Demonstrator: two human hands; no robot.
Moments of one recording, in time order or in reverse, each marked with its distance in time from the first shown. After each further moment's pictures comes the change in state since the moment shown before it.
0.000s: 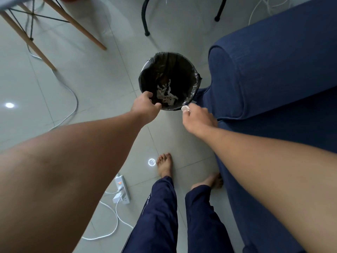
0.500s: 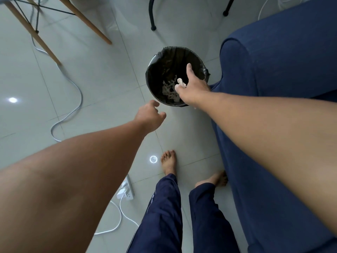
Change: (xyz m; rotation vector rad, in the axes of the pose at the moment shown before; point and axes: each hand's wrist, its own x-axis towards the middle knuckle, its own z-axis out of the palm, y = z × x) left_hand -0.020 -0.037 0.007 0.094 -0.085 -0.002; right_hand 0.046 -0.062 -0.023 0.147 -0.090 -0.060
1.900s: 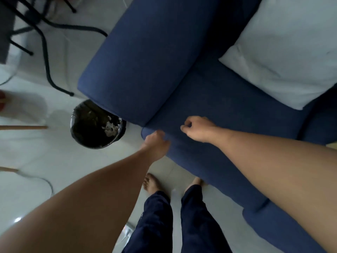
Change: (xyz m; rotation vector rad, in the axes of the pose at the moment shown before) left_hand -0.119 0.206 0.193 0.525 -0.350 0.456; right_hand -0.162 0.330 -0.090 0.289 0.026 0.299
